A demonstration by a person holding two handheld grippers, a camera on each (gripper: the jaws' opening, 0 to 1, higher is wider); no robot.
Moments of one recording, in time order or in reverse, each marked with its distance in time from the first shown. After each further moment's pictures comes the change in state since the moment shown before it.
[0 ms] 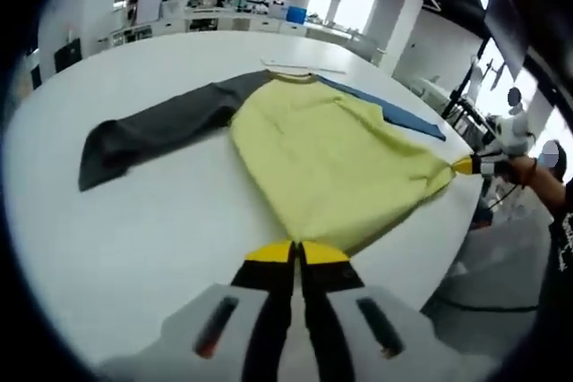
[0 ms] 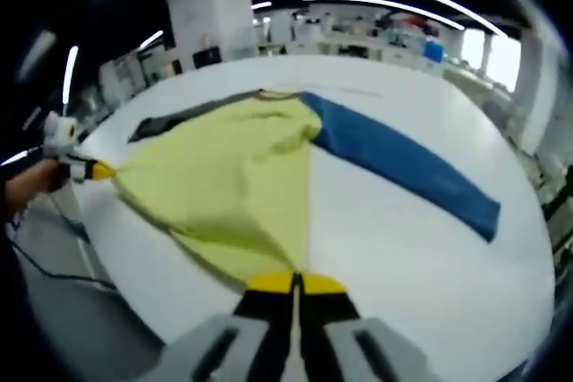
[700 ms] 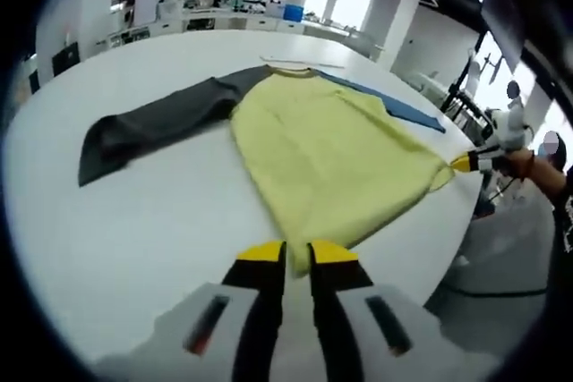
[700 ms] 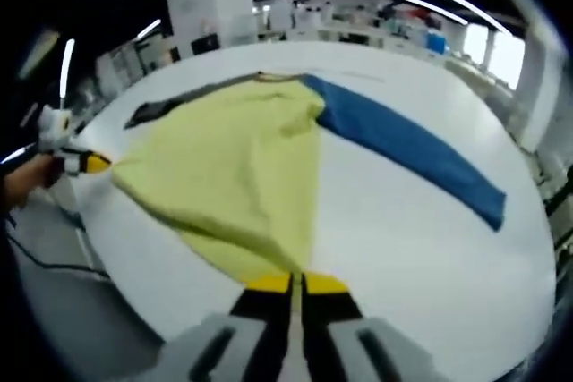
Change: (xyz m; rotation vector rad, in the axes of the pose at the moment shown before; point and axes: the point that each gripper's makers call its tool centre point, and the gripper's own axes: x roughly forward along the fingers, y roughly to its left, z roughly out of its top) left arm -0.006 0.001 -0.008 0.038 -0.022 -0.013; right arm 0.003 0.005 -0.006 0.003 -0.002 0.021
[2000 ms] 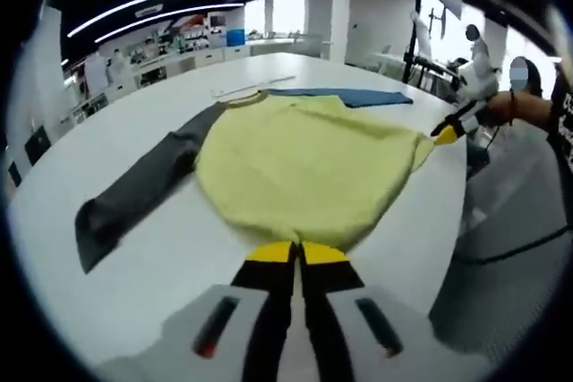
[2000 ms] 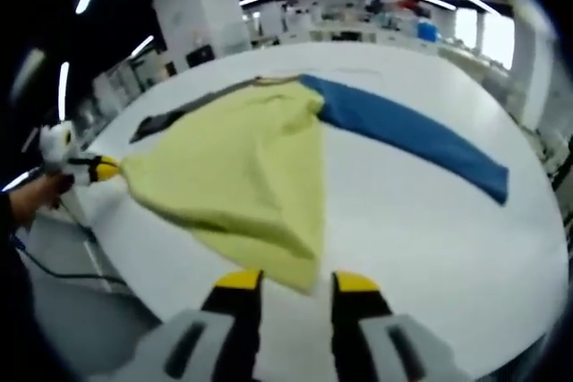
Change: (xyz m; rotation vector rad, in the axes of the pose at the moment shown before) left arm 0.013 -0.019 0.034 0.296 -0.074 -0.072; right arm -0.006 0.007 -0.015 0.078 0.024 0.016
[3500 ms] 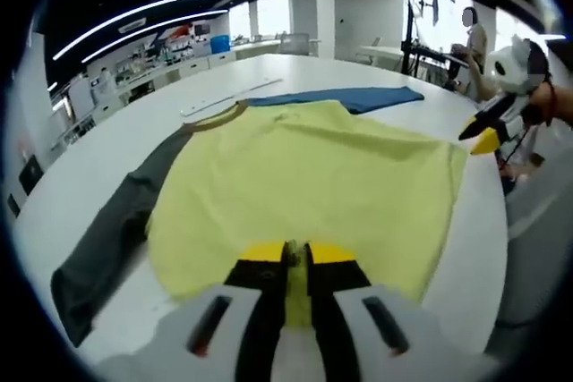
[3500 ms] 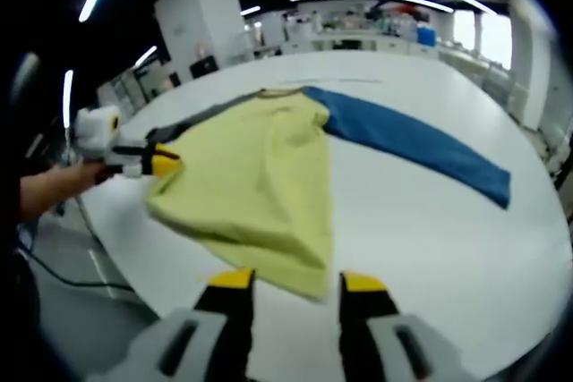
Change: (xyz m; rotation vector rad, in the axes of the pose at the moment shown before) left arm 0.097 -0.008 0.037 0.121 -0.003 -0.010; right arm -0.004 0.010 0.009 0.007 -0.050 0.038
